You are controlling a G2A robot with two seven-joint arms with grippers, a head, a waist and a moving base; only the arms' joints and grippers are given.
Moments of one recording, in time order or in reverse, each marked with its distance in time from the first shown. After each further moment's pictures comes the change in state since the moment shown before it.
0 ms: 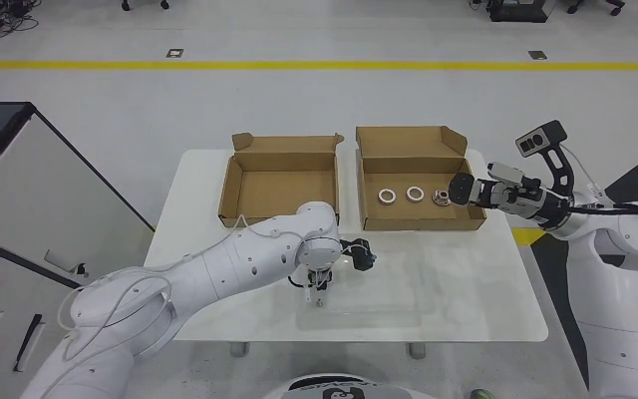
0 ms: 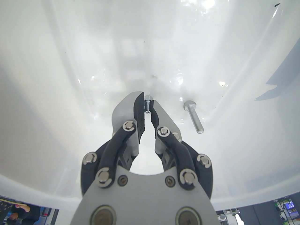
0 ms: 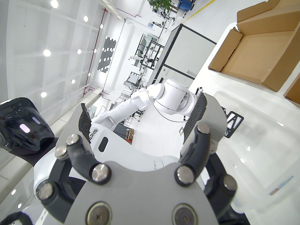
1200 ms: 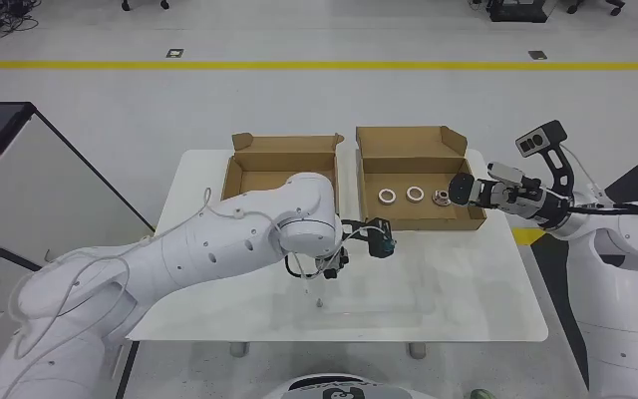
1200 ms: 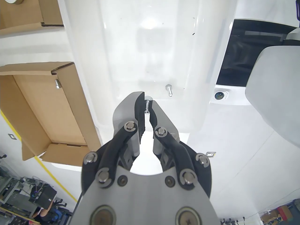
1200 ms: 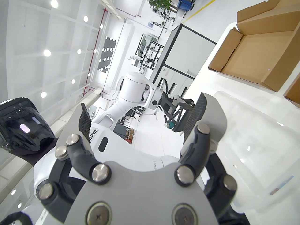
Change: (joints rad) left arm -0.148 0.121 -0.090 -0.362 -0.170 0.067 -0.061; right arm 0.000 0.000 0.000 0.000 0.000 0.000 0.000
